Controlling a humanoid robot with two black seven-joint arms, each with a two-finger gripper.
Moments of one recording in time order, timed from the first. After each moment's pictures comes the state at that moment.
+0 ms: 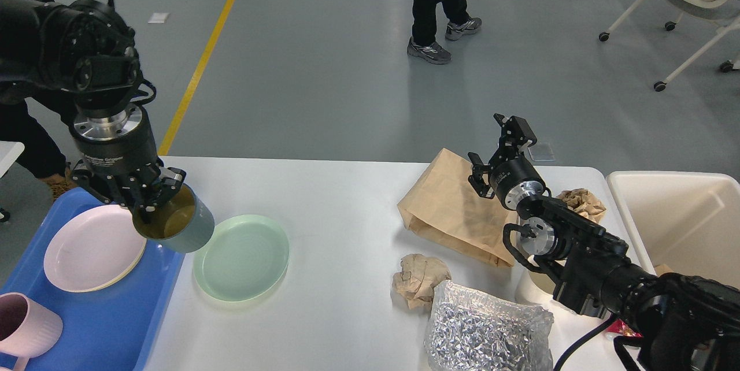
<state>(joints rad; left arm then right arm) -2.06 0.16 1.57 -1.16 0.06 -0.96 -0.08 0.79 -0.03 0.40 0.35 0.05 0.16 0.42</state>
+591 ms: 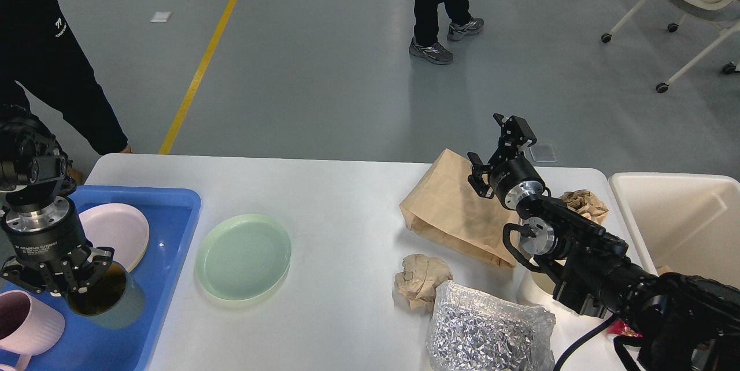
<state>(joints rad) -1.57 0.37 1.58 -0.89 0.07 -0.96 -0.08 0.79 -0.03 0.40 0.35 0.05 0.16 0.42</state>
